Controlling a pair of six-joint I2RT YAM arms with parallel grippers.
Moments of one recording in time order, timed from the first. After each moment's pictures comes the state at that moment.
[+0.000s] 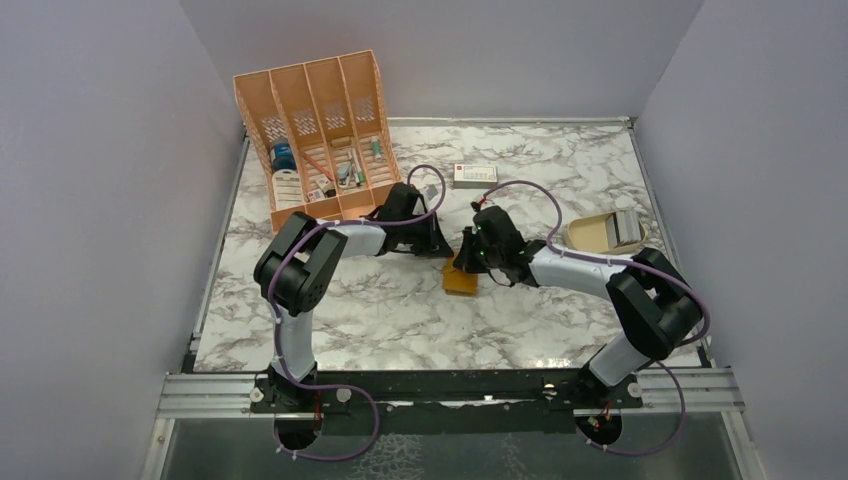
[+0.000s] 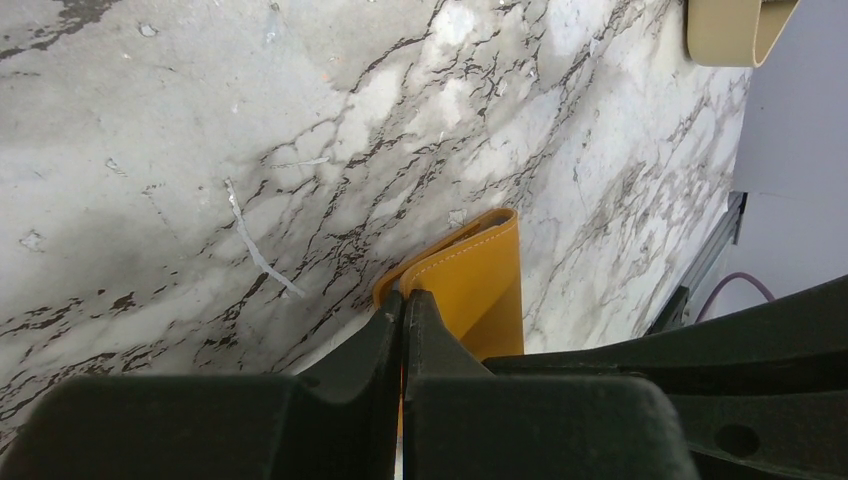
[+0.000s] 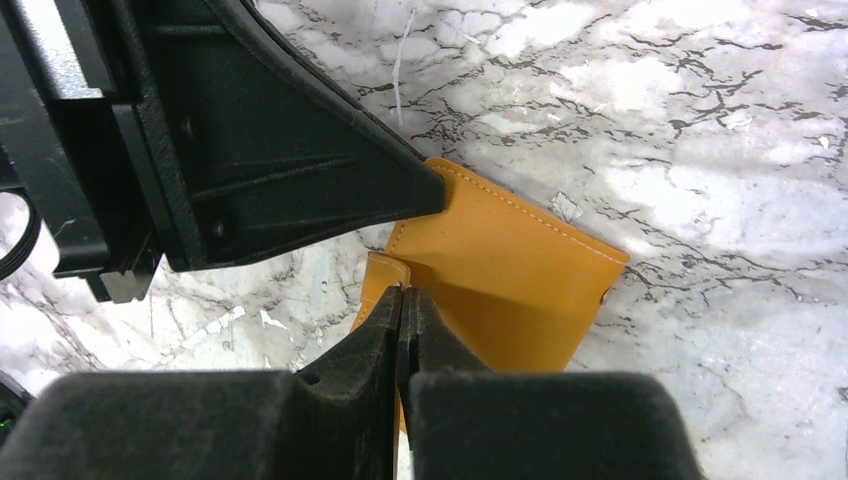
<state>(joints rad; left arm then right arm) -0.55 1.94 1.04 0.12 0.52 -0.68 0.69 1.61 0.81 0.04 -0.02 0.58</state>
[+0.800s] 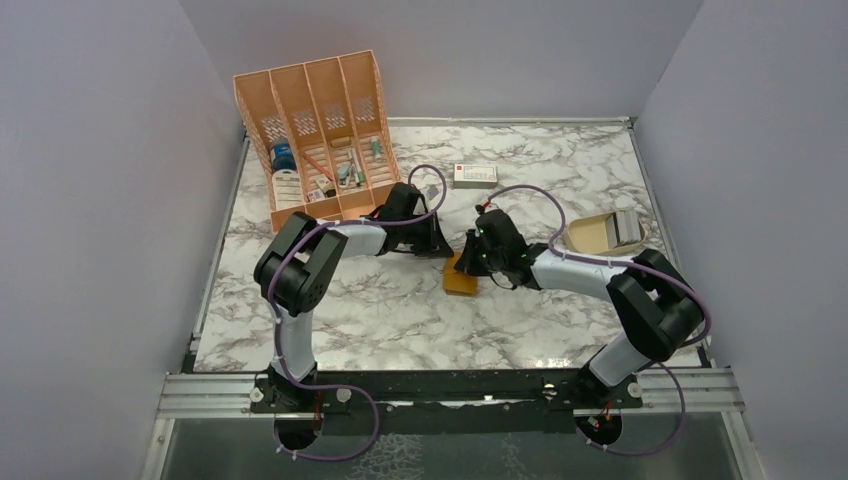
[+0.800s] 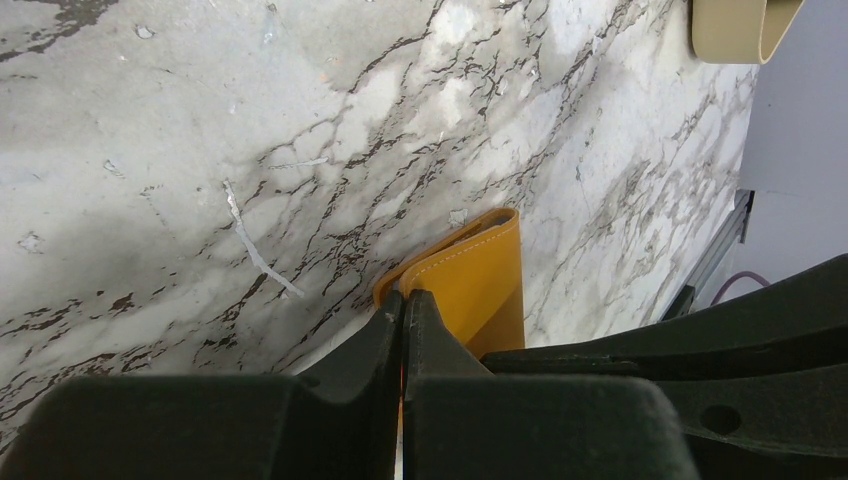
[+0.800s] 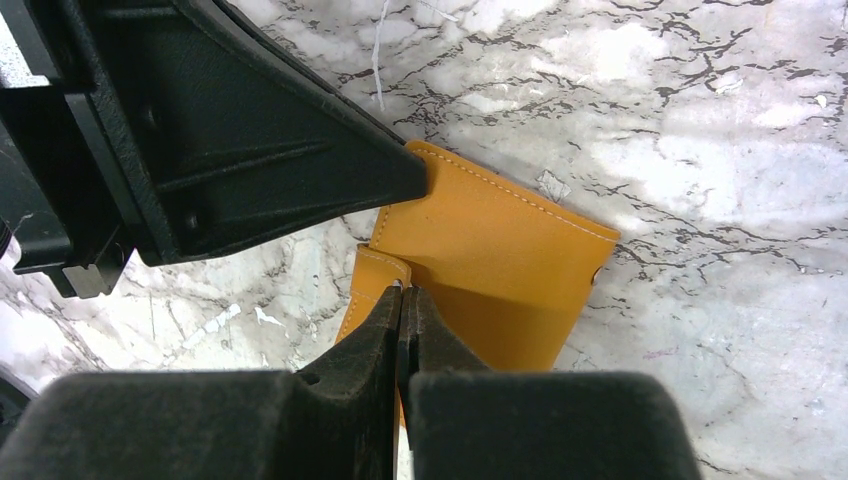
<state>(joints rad) -0.55 1.94 1.05 0.11 0.51 -0.67 0.68 1.59 0.77 0.04 -0.01 0.62</state>
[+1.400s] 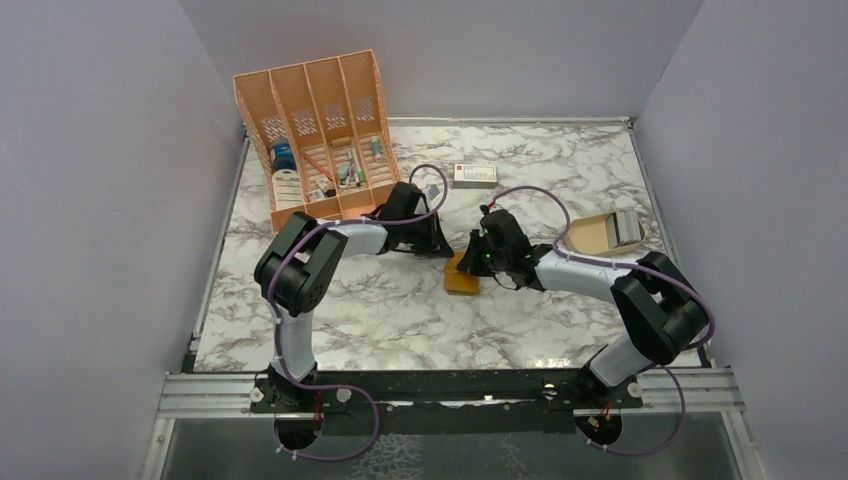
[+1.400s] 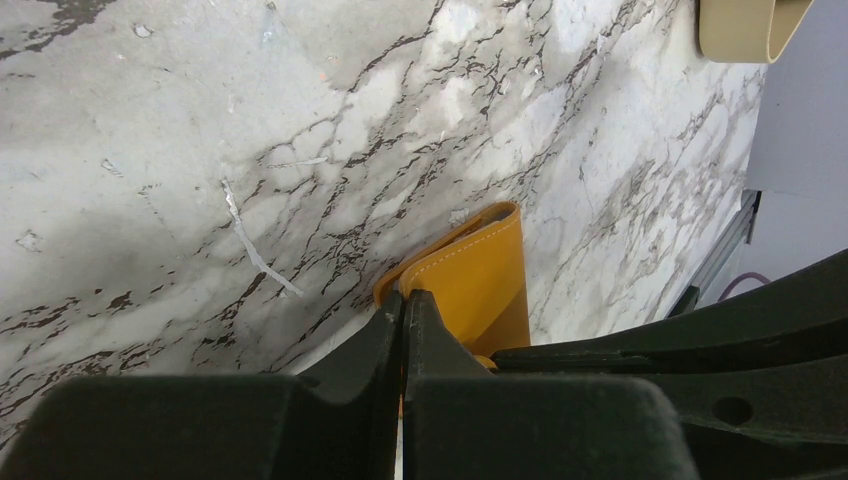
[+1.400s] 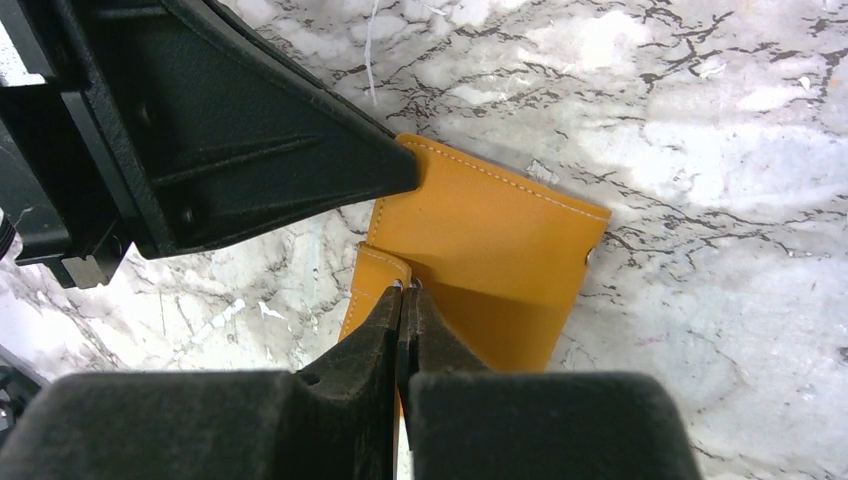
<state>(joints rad) -0.55 1.94 1.07 0.08 0.50 -0.66 0.67 1.57 0.74 0.07 -0.03 0.64</state>
